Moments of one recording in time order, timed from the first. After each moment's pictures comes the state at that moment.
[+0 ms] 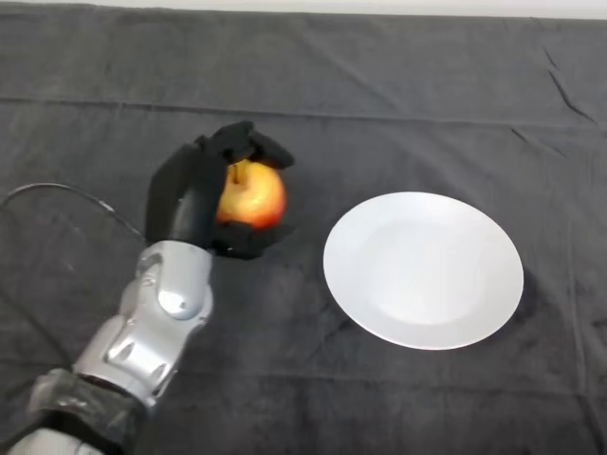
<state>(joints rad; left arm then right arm) -0.58 0.23 -0.36 0.58 0.24 -0.17 0.43 -0.56 -0.42 -1.04 1.20 1.02 -0.07 0.41</state>
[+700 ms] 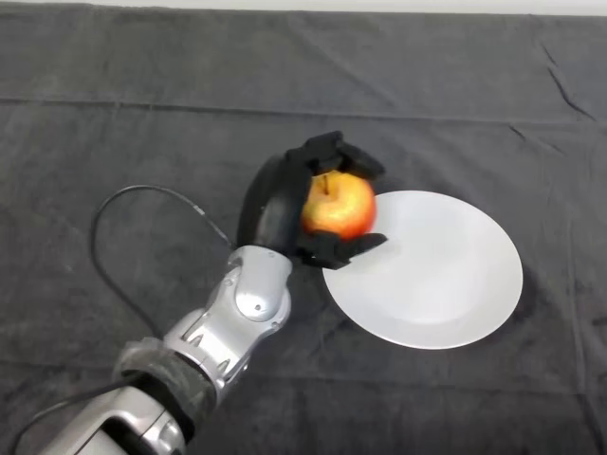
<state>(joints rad) -0.73 0.13 -0.64 0.85 -0.04 -0.38 0.48 -0.56 -0.42 -1.04 1.20 1.02 -0.07 0.41</state>
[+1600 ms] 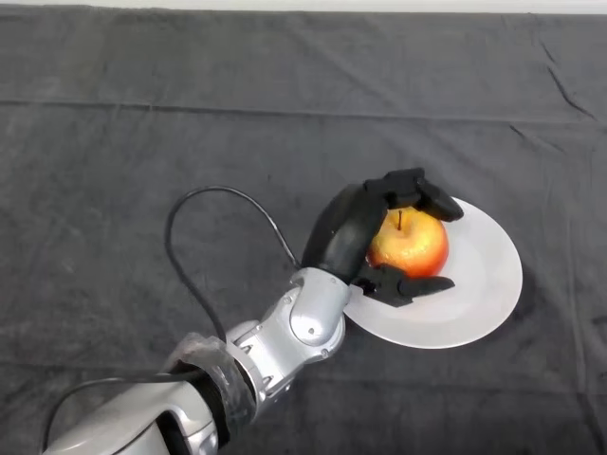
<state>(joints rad) -0.81 0.08 -1.02 0.91 -0.30 -0.42 0.51 -0.56 -0.42 -1.04 1.20 1.02 -0.07 0.41</state>
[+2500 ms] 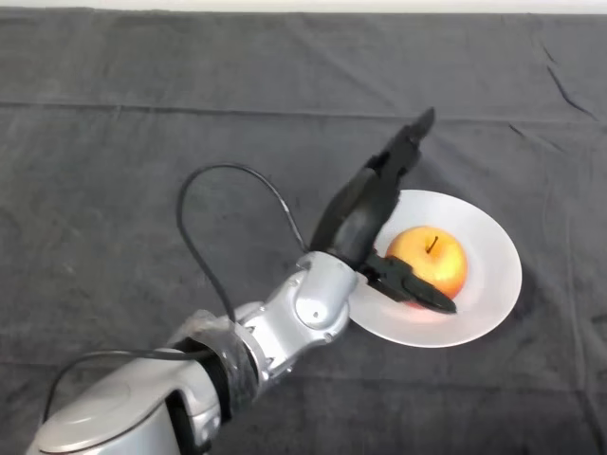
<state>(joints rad) -0.90 0.11 -1.10 0.95 -0.39 -0.46 0.49 -0.56 -0.42 -1.05 1.20 1.02 -0.07 0.42</state>
